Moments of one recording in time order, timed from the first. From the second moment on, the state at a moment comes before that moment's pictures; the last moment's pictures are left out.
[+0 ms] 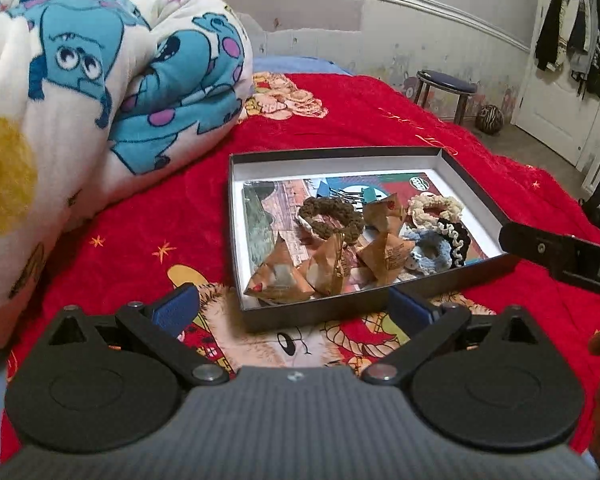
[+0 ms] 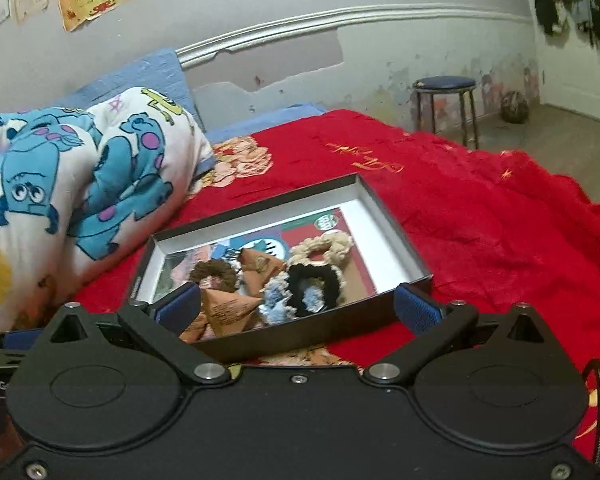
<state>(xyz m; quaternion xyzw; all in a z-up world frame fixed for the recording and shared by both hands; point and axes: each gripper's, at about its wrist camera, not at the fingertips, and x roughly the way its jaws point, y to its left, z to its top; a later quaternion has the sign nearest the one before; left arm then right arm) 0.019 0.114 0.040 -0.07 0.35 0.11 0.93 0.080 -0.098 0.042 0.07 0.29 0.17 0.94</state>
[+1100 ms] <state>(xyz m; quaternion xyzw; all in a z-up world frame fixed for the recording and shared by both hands) 0.019 0.109 0.037 -0.06 0.37 0.10 0.92 0.082 -0.085 0.035 0.04 0.31 0.18 0.93</state>
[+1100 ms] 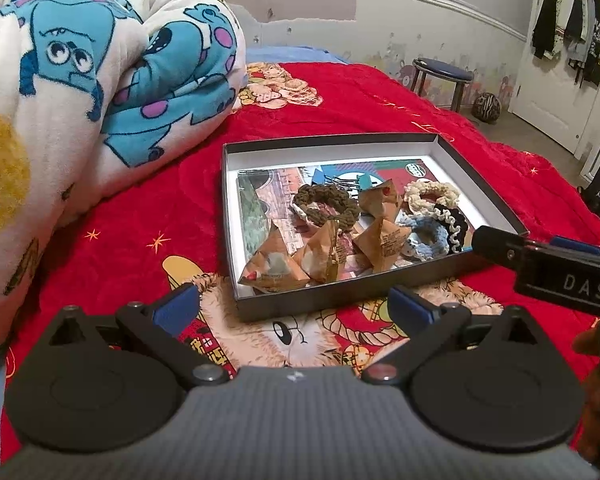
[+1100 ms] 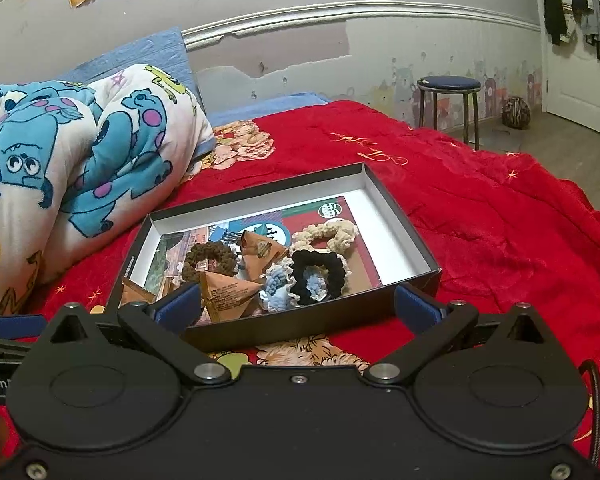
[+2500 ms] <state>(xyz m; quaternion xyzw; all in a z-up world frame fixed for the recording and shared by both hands) 0.014 0.108 0.038 -0.06 0.37 0.12 0.92 0.084 -0.084 0.030 0.02 0.31 0.17 0.94</state>
